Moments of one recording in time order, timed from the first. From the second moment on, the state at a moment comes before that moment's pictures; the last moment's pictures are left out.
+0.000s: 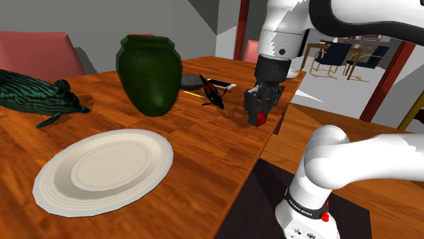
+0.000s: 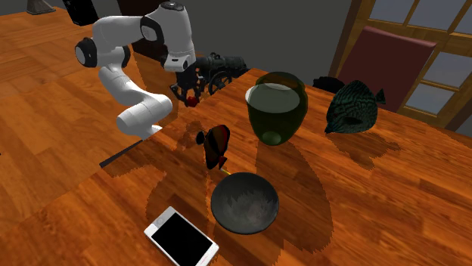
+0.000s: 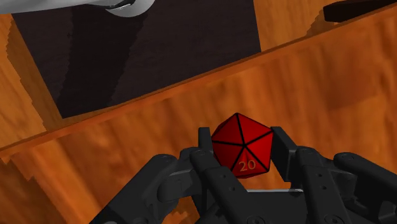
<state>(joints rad) 0.04 -1.15 0.27 -2.51 0.24 1.42 0.45</state>
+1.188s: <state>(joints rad) 0.00 -0.95 0.20 -2.23 0.17 1.33 0.42</state>
